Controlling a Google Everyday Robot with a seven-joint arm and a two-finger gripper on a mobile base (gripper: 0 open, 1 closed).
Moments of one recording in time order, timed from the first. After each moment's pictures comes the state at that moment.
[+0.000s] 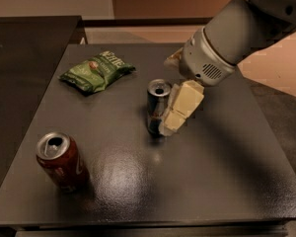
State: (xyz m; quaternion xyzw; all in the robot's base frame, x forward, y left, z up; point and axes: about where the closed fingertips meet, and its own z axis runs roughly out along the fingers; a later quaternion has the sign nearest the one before) arm 0.467 -0.040 0.924 -0.64 0.71 0.17 0.25
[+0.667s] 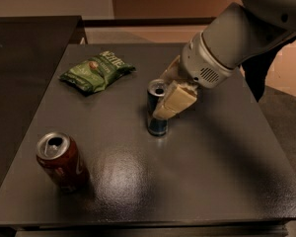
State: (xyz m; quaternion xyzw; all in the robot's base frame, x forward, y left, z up) arm 0.473 -0.041 0.915 -0.63 0.71 0.17 0.26
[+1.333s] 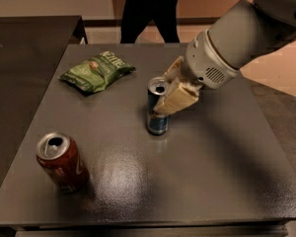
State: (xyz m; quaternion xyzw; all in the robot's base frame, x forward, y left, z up) arm 0.462 -0.040 0.926 -0.63 0.70 0.18 0.27
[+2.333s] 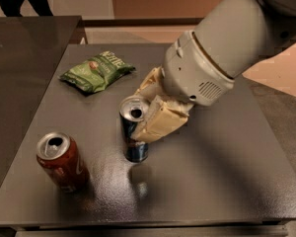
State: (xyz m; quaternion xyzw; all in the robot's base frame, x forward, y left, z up) arm 0.376 0.005 0.958 -0.71 0.62 0.21 0.25
